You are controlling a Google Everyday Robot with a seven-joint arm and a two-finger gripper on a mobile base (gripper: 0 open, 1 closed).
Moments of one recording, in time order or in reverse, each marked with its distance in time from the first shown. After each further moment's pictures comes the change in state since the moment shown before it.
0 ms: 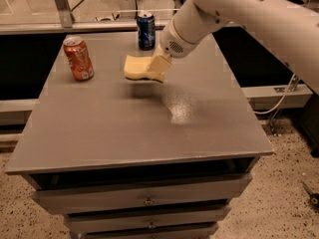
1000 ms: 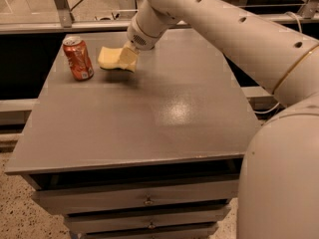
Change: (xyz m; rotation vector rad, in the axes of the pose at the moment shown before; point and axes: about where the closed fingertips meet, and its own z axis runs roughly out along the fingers) arm -0.067 -0.036 0.072 0.045 -0.022 0.004
